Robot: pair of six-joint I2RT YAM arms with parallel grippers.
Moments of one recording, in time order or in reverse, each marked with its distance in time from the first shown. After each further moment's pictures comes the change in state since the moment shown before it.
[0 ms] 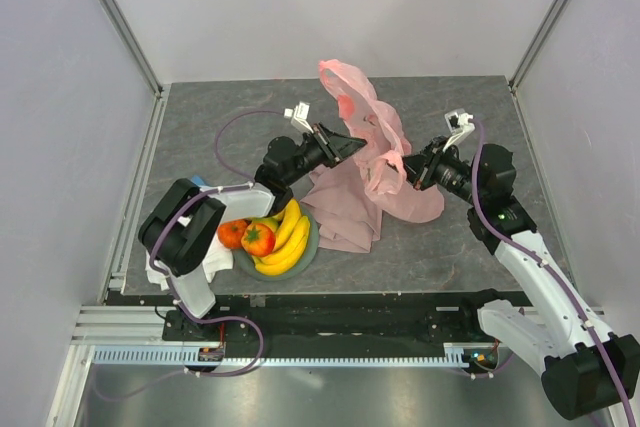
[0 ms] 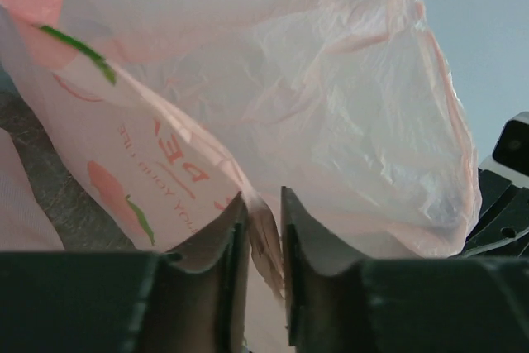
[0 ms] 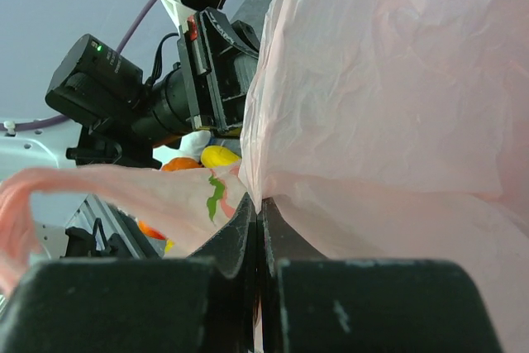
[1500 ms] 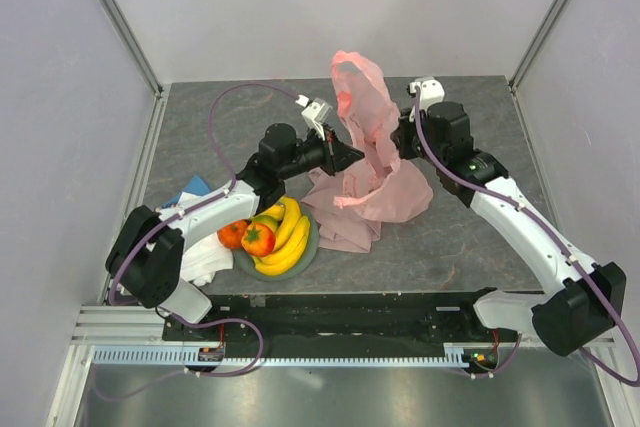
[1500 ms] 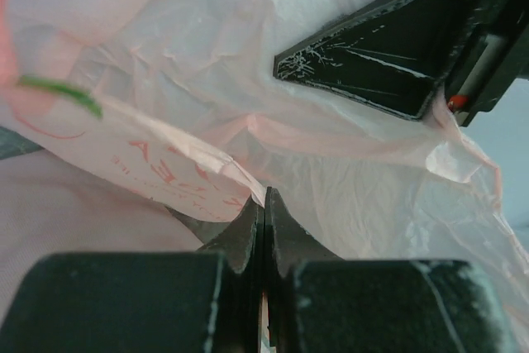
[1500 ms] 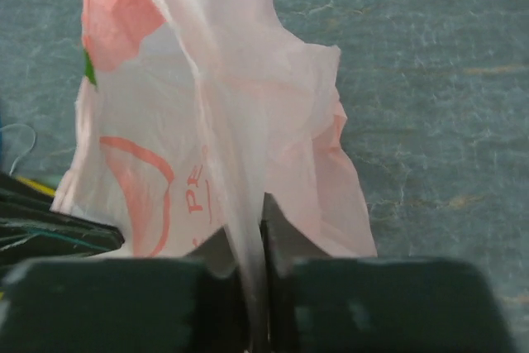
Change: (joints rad) left arm -0.039 -0.241 0.082 -0.520 0.122 0.635; right arm 0.165 0.339 0.383 -0.317 0.548 -0.345
